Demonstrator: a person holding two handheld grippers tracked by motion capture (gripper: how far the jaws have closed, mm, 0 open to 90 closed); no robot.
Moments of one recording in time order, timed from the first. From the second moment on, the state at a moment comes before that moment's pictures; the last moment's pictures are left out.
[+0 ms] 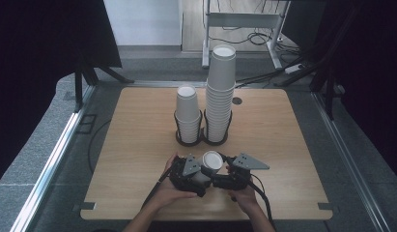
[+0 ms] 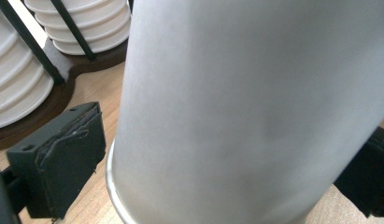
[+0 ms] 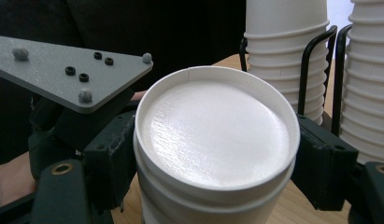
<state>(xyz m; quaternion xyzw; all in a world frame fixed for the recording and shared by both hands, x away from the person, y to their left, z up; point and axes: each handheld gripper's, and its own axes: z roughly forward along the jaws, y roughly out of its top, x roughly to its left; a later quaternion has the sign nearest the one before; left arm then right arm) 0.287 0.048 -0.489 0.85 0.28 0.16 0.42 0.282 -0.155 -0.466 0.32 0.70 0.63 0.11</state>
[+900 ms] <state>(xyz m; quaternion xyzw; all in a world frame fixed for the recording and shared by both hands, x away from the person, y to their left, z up) 0.283 0.048 -0.489 0.84 0.27 0.19 0.43 0.286 -0.156 -0.470 0.35 0.67 0.66 0.06</state>
